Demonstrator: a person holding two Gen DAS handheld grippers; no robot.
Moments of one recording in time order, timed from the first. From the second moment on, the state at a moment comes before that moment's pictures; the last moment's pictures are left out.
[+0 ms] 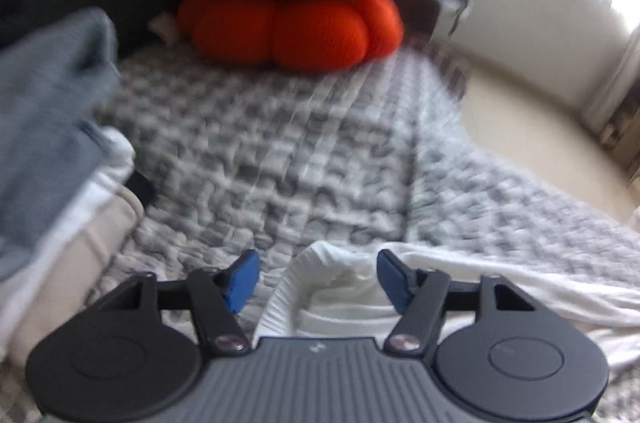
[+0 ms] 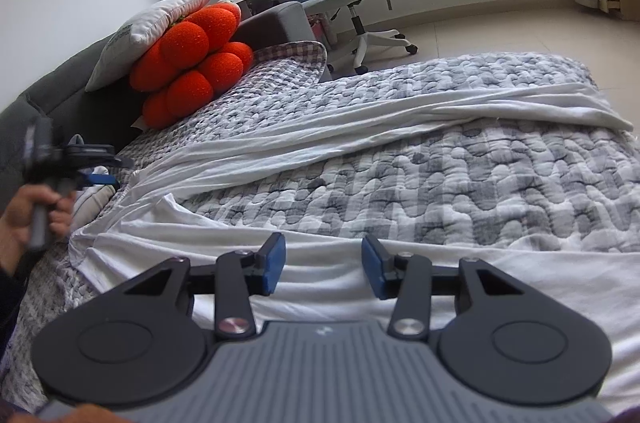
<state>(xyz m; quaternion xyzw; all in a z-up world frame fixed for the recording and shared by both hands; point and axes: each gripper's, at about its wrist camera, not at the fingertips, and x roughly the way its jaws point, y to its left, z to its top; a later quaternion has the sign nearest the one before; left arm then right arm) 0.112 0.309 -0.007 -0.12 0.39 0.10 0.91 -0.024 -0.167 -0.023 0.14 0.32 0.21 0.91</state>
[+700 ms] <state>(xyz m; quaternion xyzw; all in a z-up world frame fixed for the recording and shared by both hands) 0.119 0.338 0.023 -0.17 0.29 0.20 0.92 -0.018 -0.160 -0.023 0.13 0.29 0.20 0.92</state>
